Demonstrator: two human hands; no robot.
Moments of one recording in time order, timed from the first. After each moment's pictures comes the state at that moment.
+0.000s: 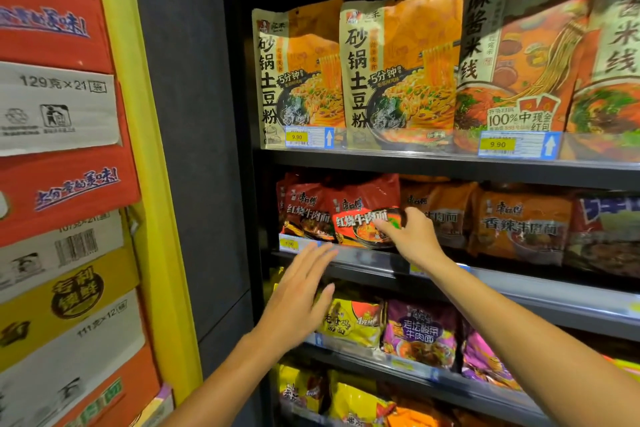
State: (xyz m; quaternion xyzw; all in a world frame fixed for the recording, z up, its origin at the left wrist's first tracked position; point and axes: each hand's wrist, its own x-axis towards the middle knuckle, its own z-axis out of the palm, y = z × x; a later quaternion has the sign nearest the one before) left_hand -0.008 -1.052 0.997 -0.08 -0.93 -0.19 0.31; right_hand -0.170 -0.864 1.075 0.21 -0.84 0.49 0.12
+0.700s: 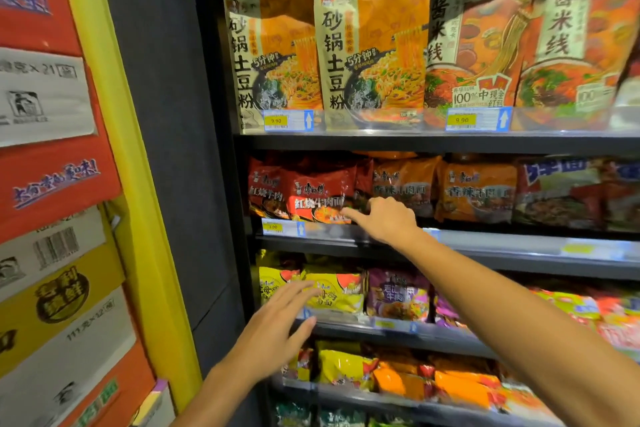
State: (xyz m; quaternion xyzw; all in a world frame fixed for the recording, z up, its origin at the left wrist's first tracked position) left_hand 0.046 -1.071 0.951 -0.13 -0.95 -0.20 0.18; right_hand -0.138 -0.874 1.080 0.16 -0.97 0.14 0.14
